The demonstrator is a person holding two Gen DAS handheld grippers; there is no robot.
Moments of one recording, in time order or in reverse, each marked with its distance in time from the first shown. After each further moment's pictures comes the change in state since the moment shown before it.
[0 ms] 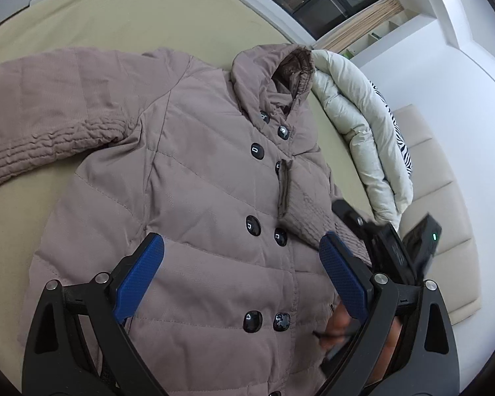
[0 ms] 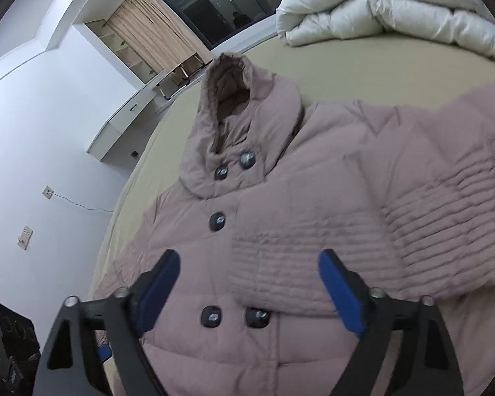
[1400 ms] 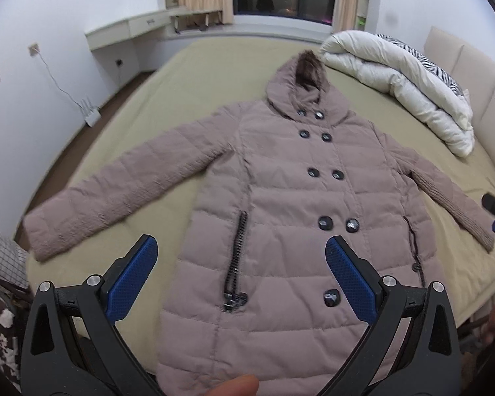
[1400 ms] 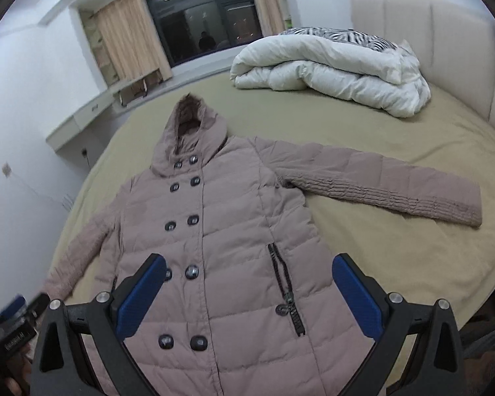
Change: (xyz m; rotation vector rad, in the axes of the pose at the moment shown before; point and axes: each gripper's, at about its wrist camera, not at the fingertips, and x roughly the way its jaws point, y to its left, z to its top) left arm -0.168 -0.080 -0.140 0.417 -0.135 0.497; right arm -0.252 0.033 -0.106 -0.061 -0.168 -0.343
